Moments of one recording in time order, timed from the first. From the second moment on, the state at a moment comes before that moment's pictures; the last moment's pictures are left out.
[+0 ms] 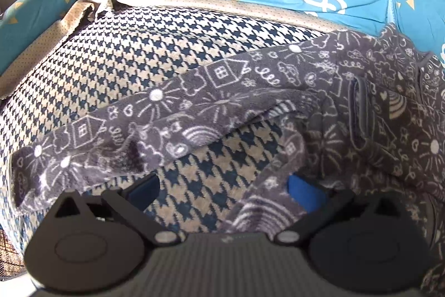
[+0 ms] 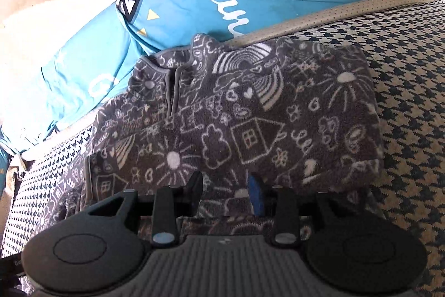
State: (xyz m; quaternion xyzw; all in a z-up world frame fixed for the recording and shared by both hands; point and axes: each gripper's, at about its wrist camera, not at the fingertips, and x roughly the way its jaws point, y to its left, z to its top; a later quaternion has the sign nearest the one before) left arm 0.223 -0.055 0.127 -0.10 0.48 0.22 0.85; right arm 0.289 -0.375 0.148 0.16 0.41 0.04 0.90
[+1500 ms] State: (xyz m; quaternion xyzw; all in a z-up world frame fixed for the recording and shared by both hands) left arm 0.138 0.107 0.103 -0.22 0.43 0.45 0.75; right arm 0.264 -0.367 0.140 0.12 0.45 0.05 0.88
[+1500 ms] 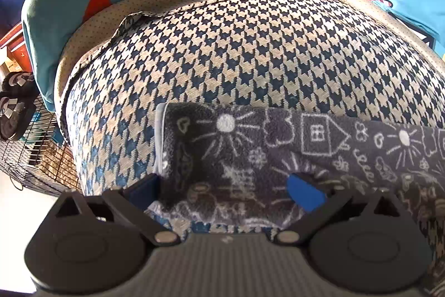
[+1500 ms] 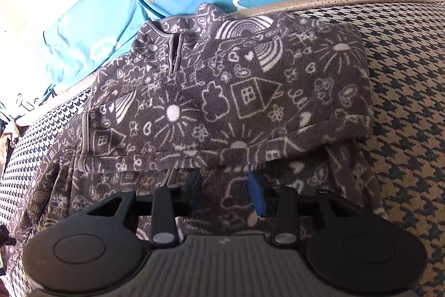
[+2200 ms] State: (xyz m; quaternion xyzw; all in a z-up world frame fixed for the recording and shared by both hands) left arm 0.179 0.016 0.137 -0.24 0.39 0.15 0.87; right arm 0.268 -0.363 0.139 0.11 0.45 0.04 0.89
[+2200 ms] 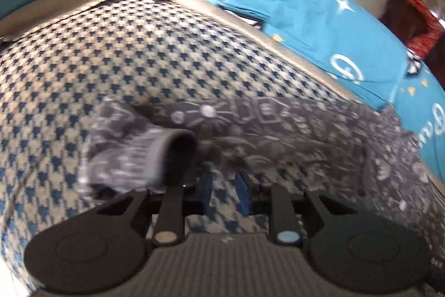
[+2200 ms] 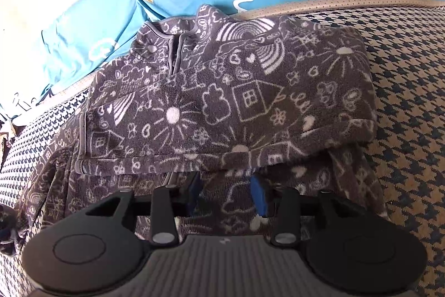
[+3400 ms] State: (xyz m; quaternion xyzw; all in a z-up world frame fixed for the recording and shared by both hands) left arm 0.159 0.133 0.162 -0.24 0.44 0.25 0.83; right arm 0.207 -0.162 0.105 0.22 0.43 0.40 0.77
